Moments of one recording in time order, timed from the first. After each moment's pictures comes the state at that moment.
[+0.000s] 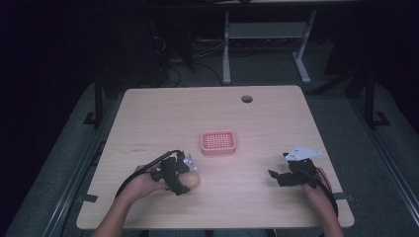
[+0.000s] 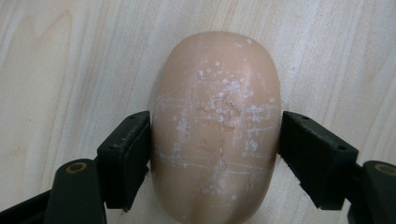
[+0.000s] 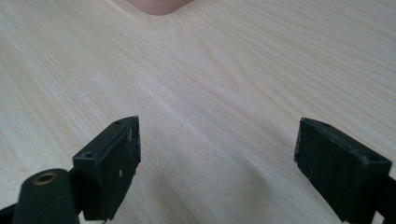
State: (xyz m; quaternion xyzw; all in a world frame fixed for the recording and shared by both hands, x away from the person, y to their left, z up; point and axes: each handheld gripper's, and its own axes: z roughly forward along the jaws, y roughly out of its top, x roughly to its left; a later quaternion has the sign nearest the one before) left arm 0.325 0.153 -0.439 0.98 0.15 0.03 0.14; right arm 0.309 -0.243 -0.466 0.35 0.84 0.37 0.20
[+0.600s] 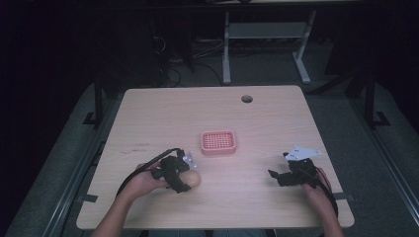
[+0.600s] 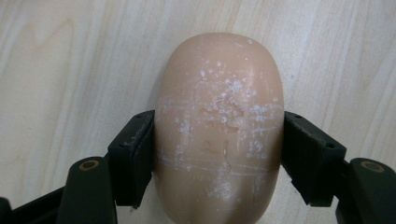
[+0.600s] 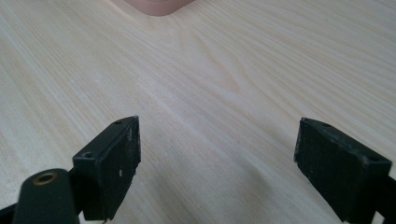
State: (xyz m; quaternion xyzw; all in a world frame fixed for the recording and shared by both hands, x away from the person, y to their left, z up) left arm 0.332 0.154 -0.436 0.98 0.15 0.02 0.15; right arm 0.310 -0.243 -0.466 0.35 0.84 0.37 0.19
